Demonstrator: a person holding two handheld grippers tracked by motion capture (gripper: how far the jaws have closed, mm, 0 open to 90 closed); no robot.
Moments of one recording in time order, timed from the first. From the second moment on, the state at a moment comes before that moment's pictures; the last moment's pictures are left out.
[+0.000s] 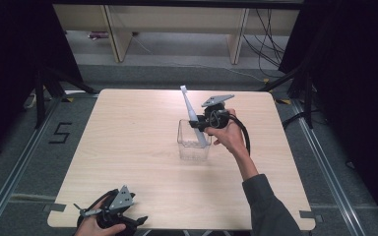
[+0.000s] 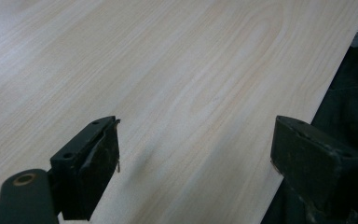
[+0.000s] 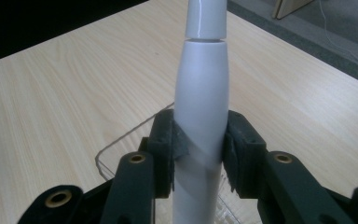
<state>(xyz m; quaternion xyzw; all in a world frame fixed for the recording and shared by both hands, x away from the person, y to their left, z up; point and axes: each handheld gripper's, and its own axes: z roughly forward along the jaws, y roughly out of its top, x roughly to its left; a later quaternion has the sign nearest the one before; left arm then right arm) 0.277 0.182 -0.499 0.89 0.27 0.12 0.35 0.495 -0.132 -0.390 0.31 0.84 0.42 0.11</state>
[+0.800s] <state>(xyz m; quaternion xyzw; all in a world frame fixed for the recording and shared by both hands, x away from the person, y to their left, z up) 0.277 0.182 -0.499 0.89 0.28 0.12 0.35 0.499 -0.122 -0.412 0.32 0.86 0.38 0.10</state>
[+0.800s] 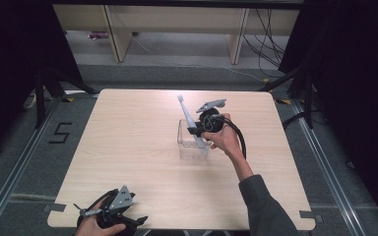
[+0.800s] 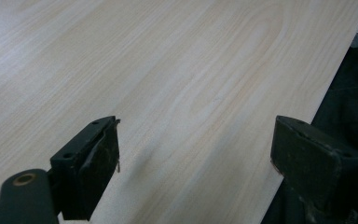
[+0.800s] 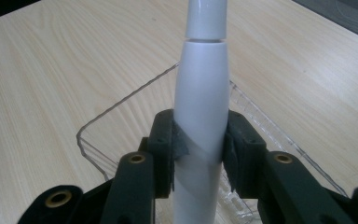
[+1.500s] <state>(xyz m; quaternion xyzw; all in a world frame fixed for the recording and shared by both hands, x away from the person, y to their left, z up) 0.277 0.183 -0.499 0.89 0.27 0.12 0.35 0.509 -0.110 -0.425 0.30 0.89 0.32 0.10</state>
